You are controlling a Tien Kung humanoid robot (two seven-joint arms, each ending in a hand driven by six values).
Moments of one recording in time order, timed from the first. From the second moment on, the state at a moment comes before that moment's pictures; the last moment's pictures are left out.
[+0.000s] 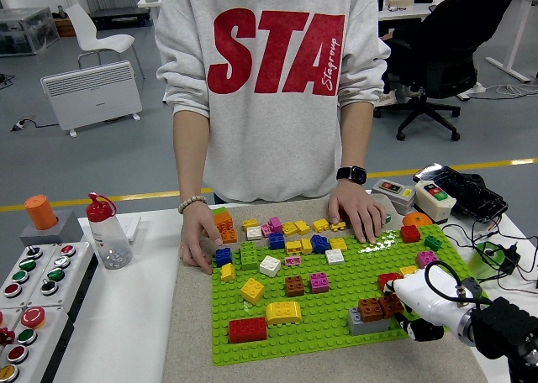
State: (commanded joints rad) left arm -0.19 0.06 -1.28 -0.18 1.47 0.00 0.24; right arm 0.73 -0.72 0.38 1.61 -1.97 0.05 -0.48
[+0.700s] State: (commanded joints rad) left arm -0.19 0.06 -1.28 -0.18 1.47 0.00 0.24; right arm 0.73 -0.70 0.38 1.59 -1.97 0.05 -0.49
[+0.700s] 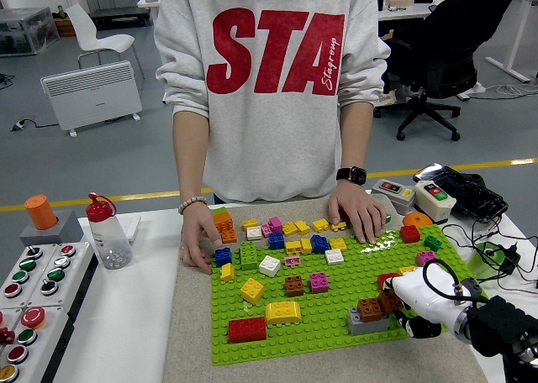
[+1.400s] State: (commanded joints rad) left arm -0.20 0.06 -1.28 -0.18 1.47 0.00 0.24; right arm 0.75 -0.69 0.35 1.59 -1.97 0.06 -0.50
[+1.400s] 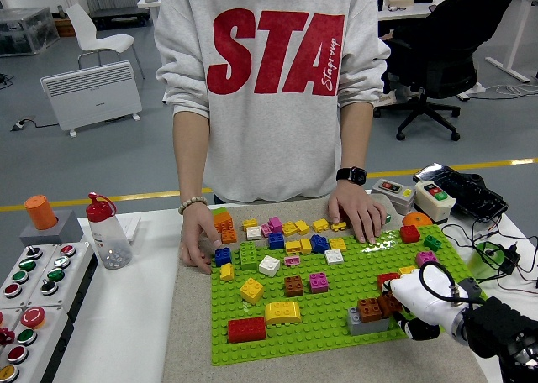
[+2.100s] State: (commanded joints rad) left arm -0.20 0.06 -1.28 -0.18 1.47 0.00 0.24; right arm 0.76 -0.69 0.34 1.60 -1.98 0.07 -0.51
